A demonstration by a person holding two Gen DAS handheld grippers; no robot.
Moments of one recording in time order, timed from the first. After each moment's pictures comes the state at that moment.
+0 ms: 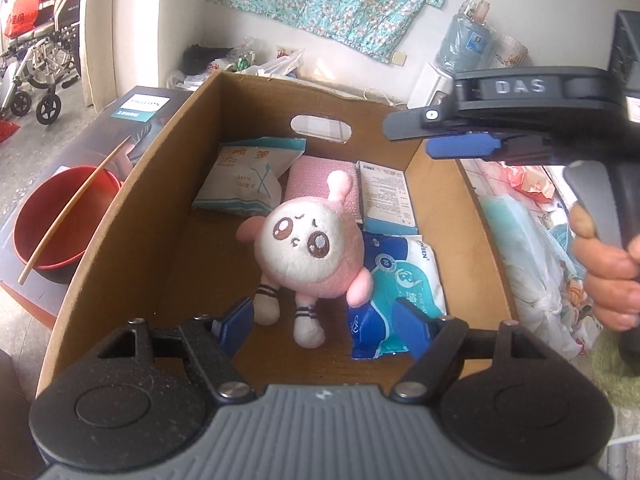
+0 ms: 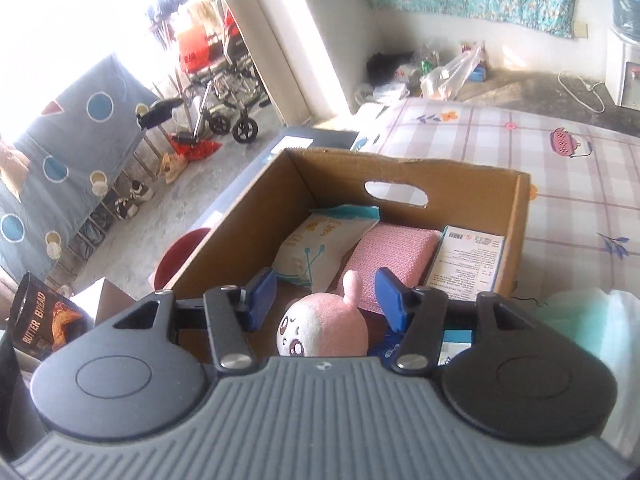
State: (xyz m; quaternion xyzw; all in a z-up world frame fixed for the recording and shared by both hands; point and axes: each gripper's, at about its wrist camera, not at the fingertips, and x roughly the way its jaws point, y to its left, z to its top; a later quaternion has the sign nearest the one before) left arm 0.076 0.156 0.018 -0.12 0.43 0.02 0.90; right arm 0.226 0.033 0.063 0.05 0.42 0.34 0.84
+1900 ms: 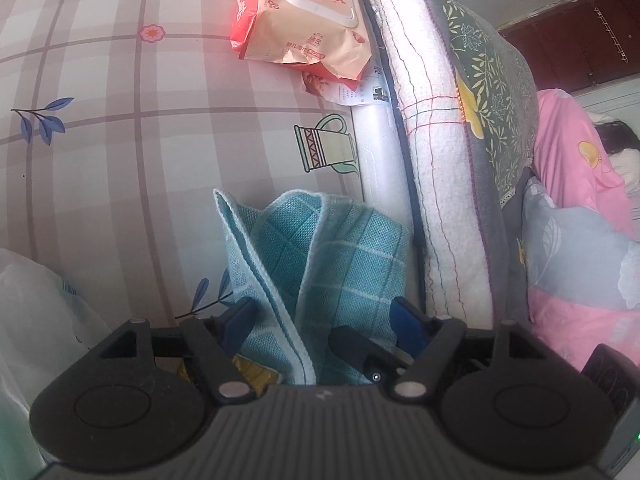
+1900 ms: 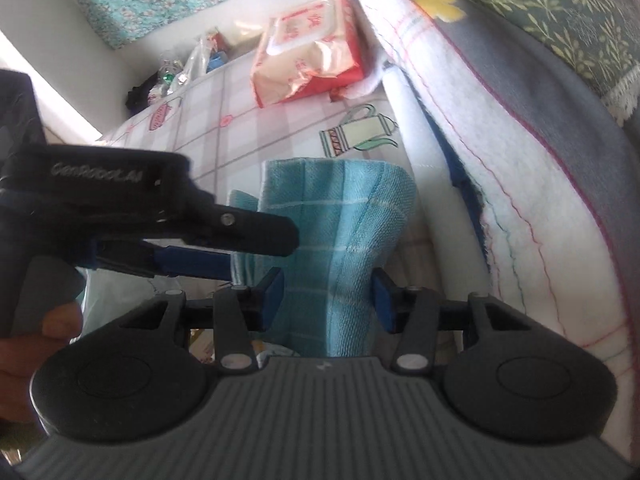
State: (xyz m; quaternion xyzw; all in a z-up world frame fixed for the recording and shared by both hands) left arm 0.387 -0.184 -0.076 -0.19 0.64 -0.24 0.70; right arm 0.308 -0.355 -0.080 0.15 0.50 0.05 0.85
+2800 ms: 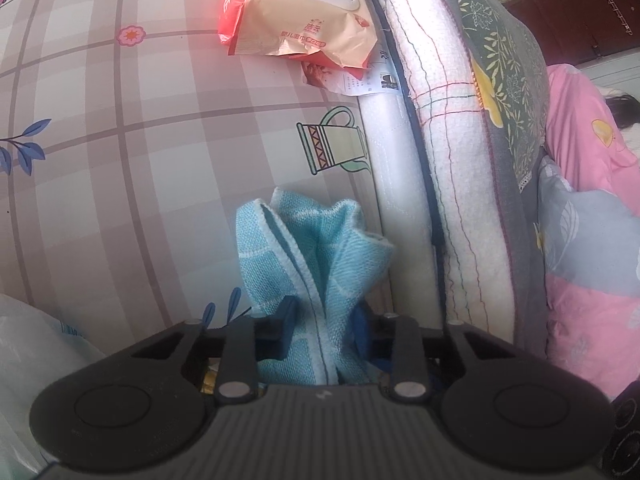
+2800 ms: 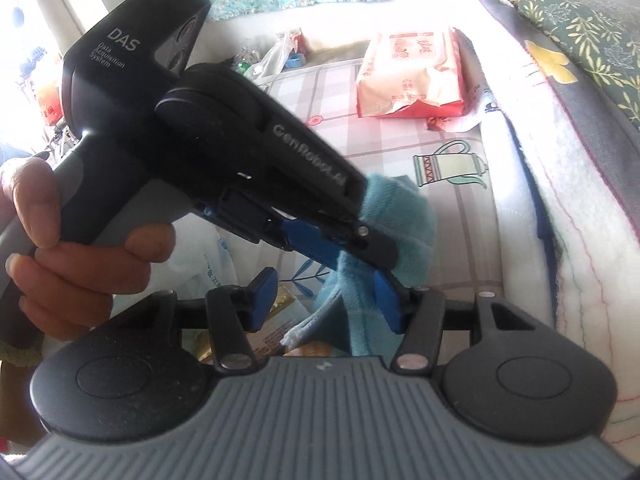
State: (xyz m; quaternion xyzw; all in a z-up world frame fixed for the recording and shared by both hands) left arm 0.405 -0.194 -0.090 -0.15 0.66 -0.25 0.69; right arm 0.319 -0.307 -0.069 0.09 0.46 0.15 0.87
